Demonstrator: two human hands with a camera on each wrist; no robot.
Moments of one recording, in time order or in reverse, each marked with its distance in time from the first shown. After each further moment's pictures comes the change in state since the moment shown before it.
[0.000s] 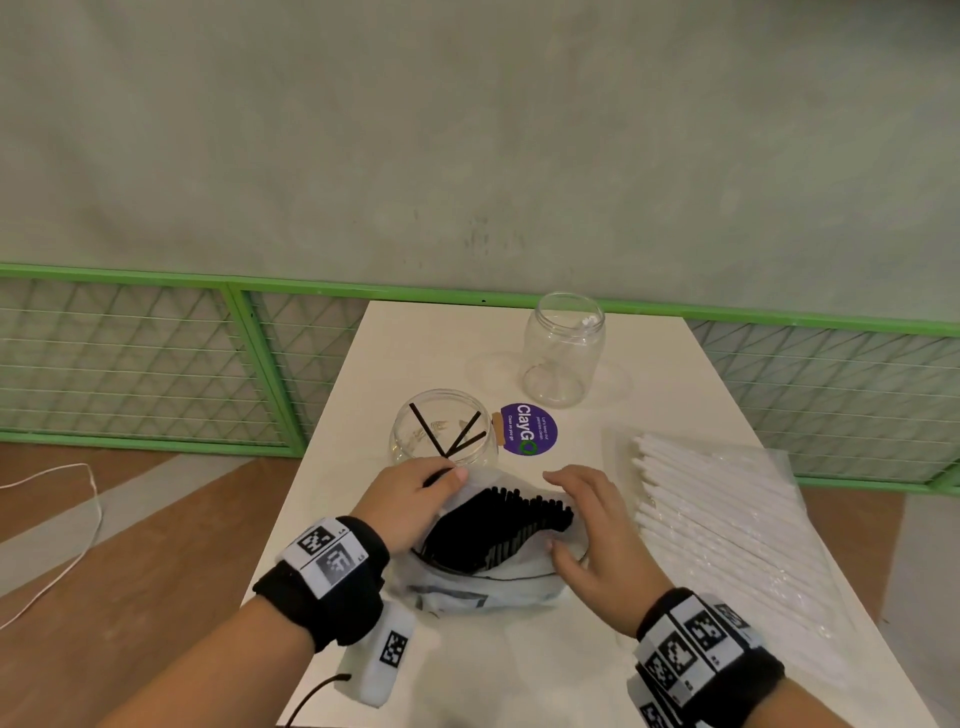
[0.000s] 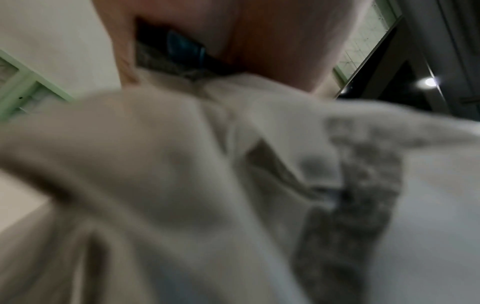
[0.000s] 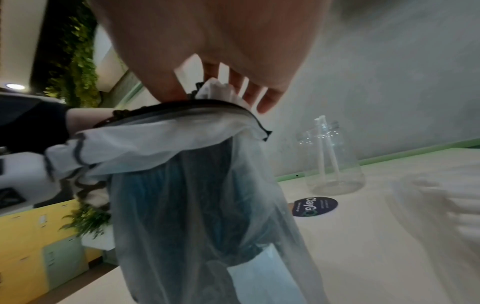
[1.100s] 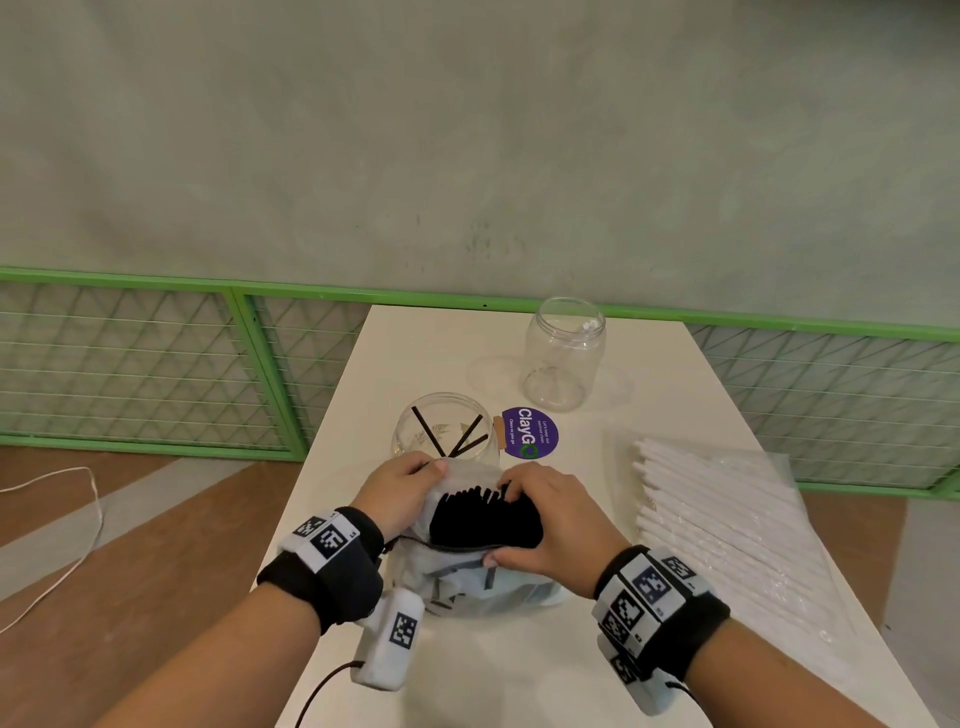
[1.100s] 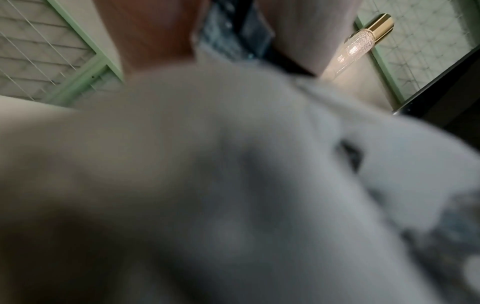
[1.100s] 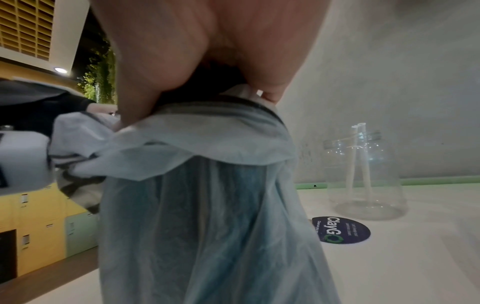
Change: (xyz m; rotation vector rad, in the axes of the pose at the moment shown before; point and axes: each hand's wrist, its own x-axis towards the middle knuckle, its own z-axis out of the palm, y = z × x) left_hand 0.018 -0.019 0.000 -0.273 0.096 -0.185; right_hand 0.044 -0.015 0.012 -0.106 -0.210 -0.051
